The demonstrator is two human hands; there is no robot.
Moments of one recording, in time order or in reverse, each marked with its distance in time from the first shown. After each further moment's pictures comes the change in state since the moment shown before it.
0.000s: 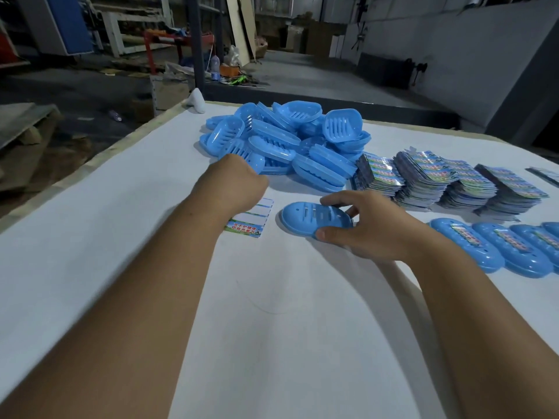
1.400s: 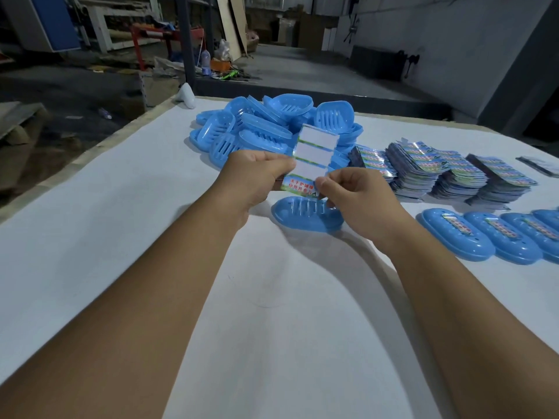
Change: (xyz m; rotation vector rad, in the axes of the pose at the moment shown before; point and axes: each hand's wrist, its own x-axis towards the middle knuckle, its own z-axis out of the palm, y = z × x) left_hand -0.019 0.025 0.023 -0.689 -0.176 0.006; right_hand 0.005 -0.025 0.010 0.577 0.281 0.052
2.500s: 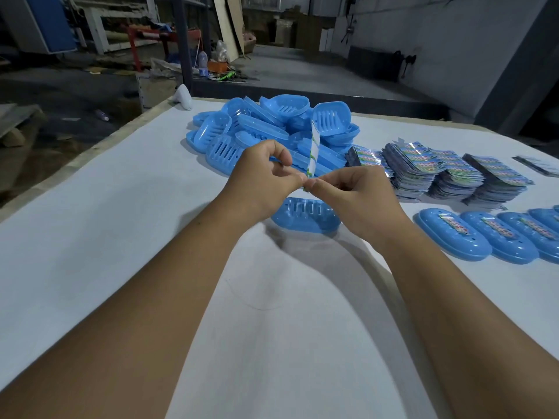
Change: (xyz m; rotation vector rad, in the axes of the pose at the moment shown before) left_hand -0.004 -0.006 0.008 0.315 -0.013 0.313; right_hand -0.001 -0.002 -0.001 -0.041 0.063 -0.108
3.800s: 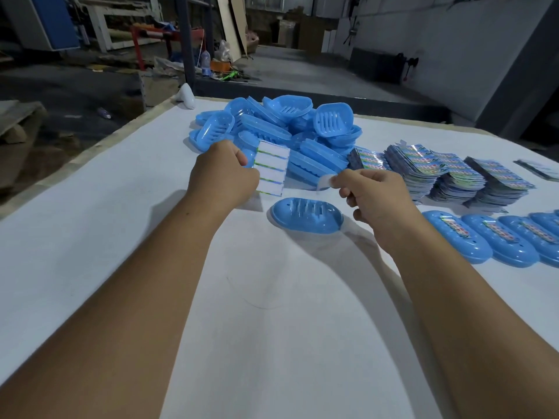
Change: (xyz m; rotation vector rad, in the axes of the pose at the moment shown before) left_hand 0.012 -0.015 -0.033 0.439 0.258 -0.205; right_hand 0.006 0.001 -0.012 0.198 0.106 0.386
